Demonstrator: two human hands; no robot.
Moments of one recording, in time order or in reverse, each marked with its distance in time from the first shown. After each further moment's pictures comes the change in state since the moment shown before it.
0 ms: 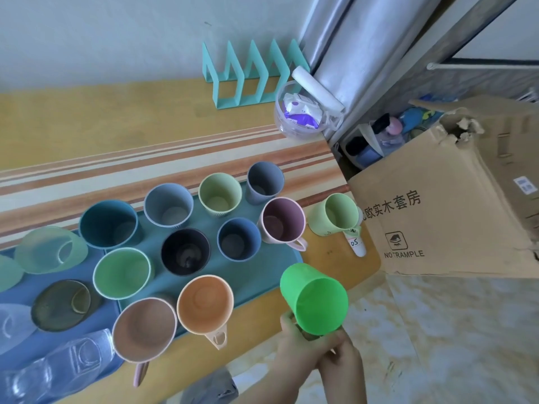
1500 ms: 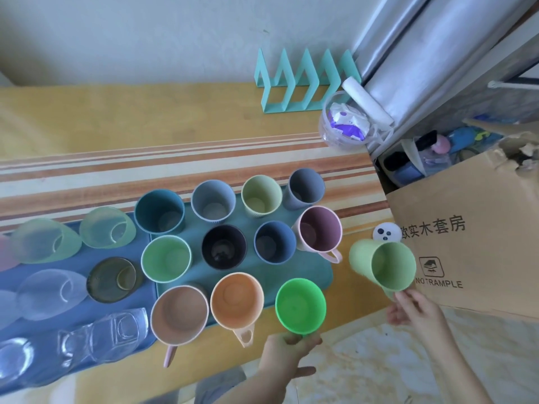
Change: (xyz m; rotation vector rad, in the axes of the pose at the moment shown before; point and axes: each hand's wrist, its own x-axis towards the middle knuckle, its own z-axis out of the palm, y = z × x) left_hand -0.009 -0.003 -0.050 -0.186 0.103 -0.007; right_hand 0.139 -0.005 -0.079 -0.174 -0.162 0.034
